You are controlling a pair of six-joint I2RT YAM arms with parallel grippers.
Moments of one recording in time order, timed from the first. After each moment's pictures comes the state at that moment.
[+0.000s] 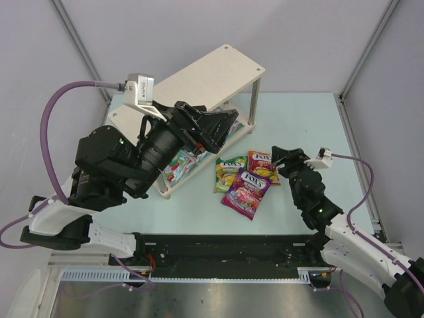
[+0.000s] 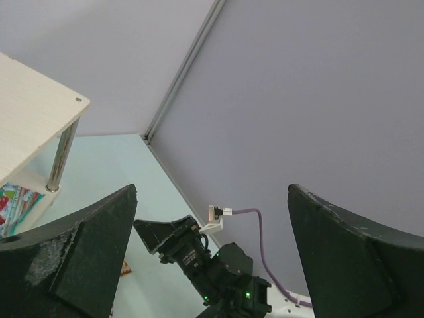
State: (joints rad) left arm -1.48 1.26 1.97 -0.43 -0.81 -0.38; right arm 0.64 0.74 0.41 0.29 0.59 0.87
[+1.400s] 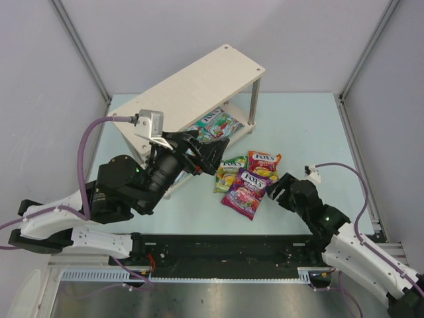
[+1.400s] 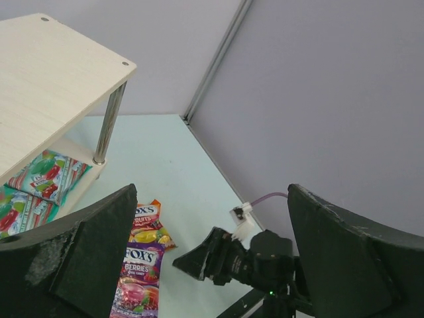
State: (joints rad) left arm -1.49 1.05 1.50 -0.25 -0.89 -0.33; right arm 0.66 0.55 0.37 -0.40 0.32 1.02
